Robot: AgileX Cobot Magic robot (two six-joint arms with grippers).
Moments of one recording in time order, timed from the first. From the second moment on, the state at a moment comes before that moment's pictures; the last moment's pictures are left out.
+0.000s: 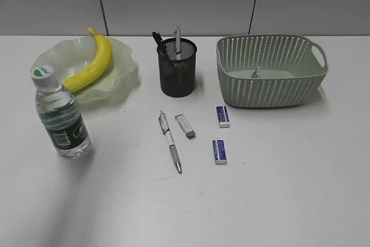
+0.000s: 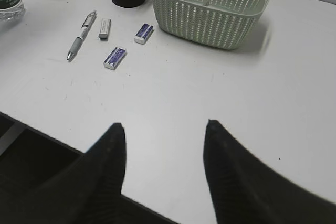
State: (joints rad) left arm -0.52 1.27 -1.33 0.25 1.03 -0.44; right arm 0.58 -0.01 -0.51 -0.09 1.04 0.07
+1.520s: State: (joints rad) left arm -0.53 -0.01 -0.54 0.14 1.07 -0.22; right arm 0.75 1.61 -1.23 0.13 0.76 -0.17
